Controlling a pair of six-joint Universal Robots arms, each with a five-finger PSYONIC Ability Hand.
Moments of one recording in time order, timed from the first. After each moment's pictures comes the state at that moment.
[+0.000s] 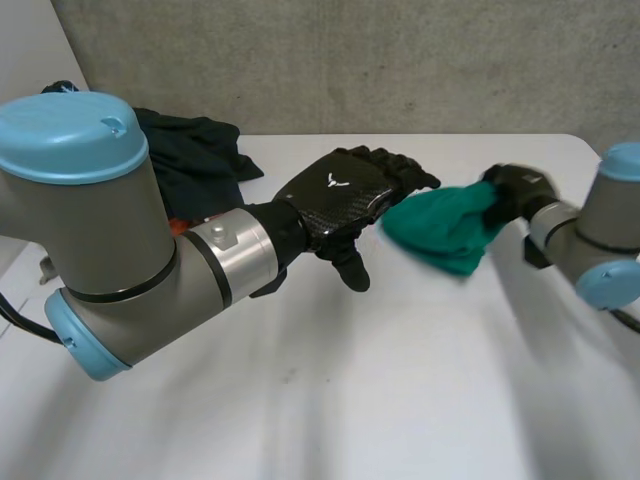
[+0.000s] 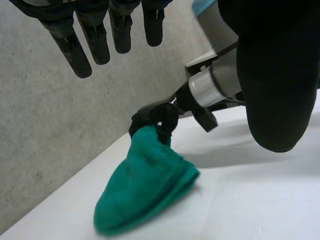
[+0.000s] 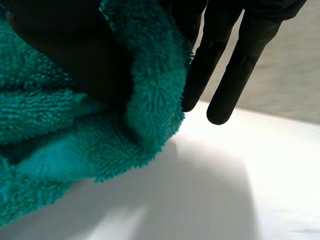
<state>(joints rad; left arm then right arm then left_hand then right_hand) 4.08 -1.97 -1.26 3.13 -1.05 3.32 1.70 -0.64 0.90 -0.07 1.35 3.21 0.18 0.20 0.21 0.20 0.04 0.76 1.10 1.14 1.20 0.98</state>
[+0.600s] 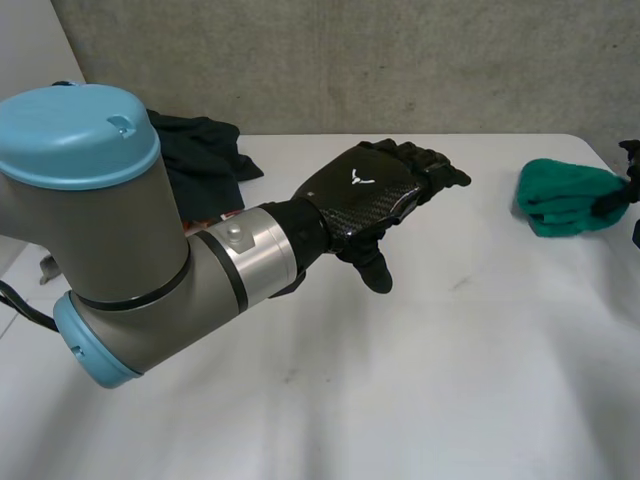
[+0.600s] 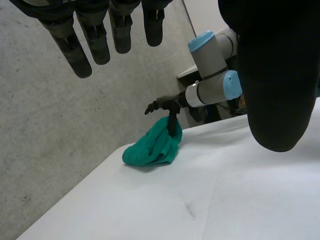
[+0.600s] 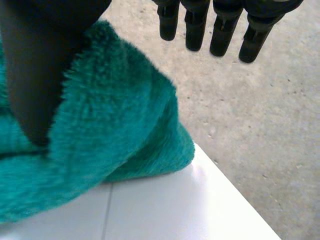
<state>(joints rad) 4.04 -1.97 -1.24 3.14 -1.05 3.32 1.43 -0.27 0.27 0.05 1.47 3.20 0.18 0.20 0.21 0.20 0.04 0.22 0.22 0.23 0.23 0.05</state>
